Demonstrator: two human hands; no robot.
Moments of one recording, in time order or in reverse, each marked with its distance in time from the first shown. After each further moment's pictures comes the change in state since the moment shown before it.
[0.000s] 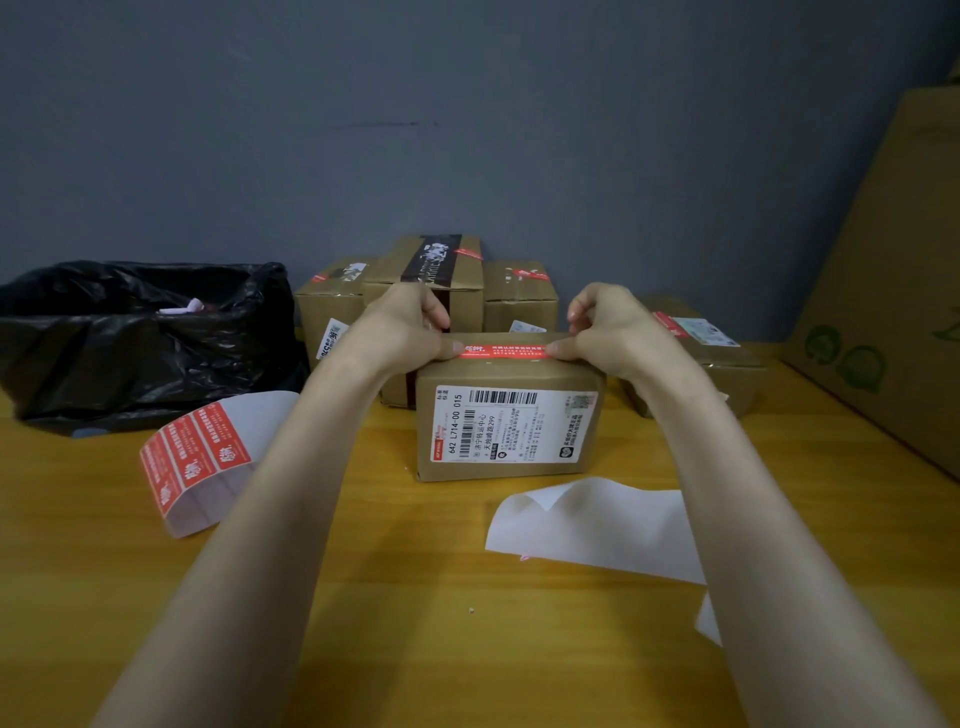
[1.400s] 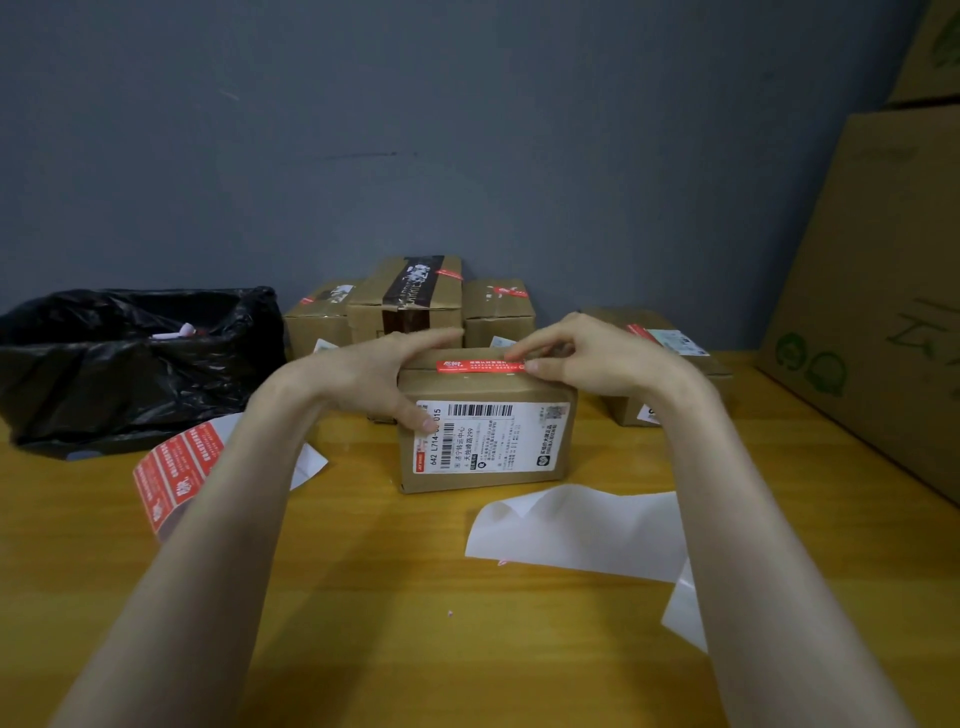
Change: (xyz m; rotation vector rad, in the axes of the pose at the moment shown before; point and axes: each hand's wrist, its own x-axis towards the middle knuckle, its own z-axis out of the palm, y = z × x) left_hand -0.018 -0.002 -0.015 0.300 -0.451 0.160; right_hand -0.014 0.004 -0.023 -0.246 -0.313 -0.265
